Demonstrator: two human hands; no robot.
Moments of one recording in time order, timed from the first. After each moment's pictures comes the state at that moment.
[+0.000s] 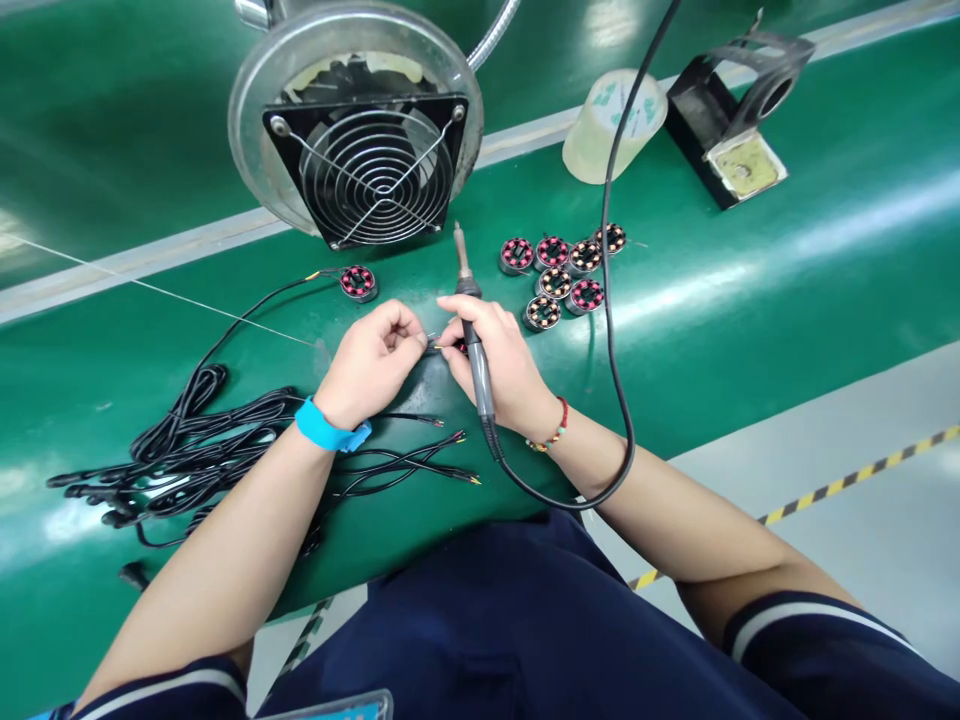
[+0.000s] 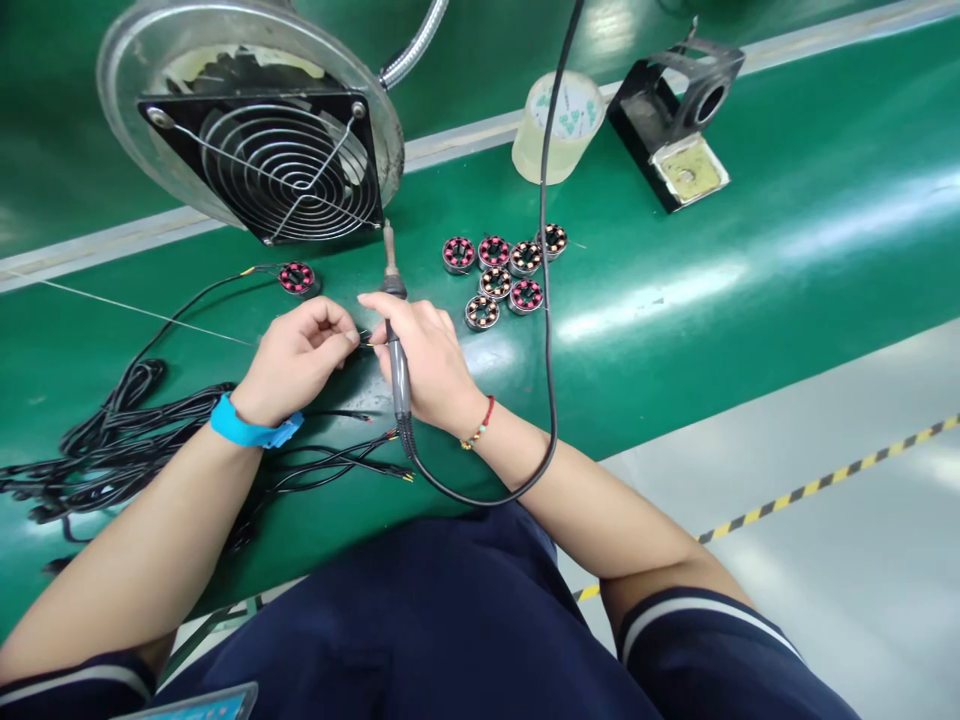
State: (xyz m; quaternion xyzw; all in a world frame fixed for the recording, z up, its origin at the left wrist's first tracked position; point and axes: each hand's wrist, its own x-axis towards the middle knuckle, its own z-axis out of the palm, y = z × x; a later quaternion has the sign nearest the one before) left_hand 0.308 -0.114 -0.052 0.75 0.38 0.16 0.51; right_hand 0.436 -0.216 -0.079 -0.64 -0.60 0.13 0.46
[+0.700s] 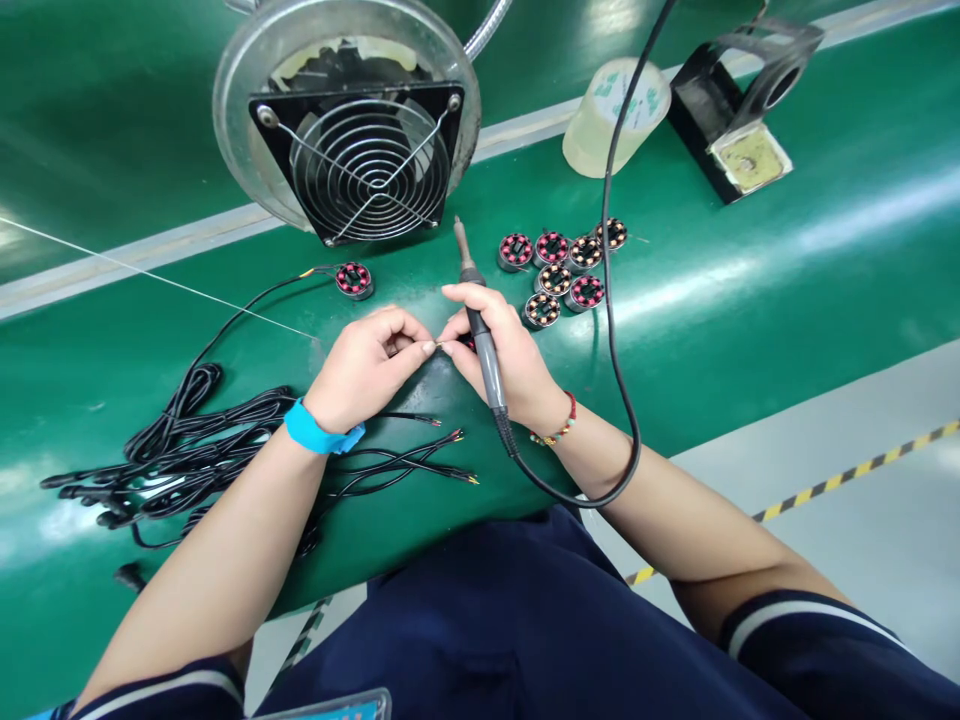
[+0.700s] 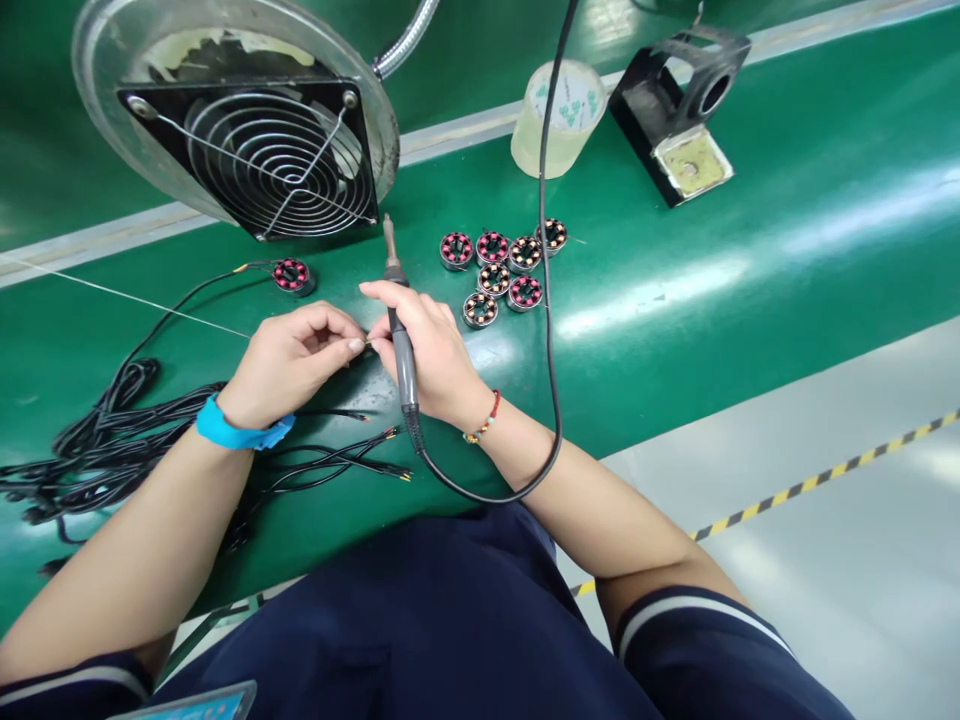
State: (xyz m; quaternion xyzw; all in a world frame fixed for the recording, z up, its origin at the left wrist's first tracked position) left_hand 0.301 -0.113 -0.050 0.81 0.32 0.13 0.47; right_hand 0.443 -0.216 -0.077 -0.63 -0.58 0.19 0.48
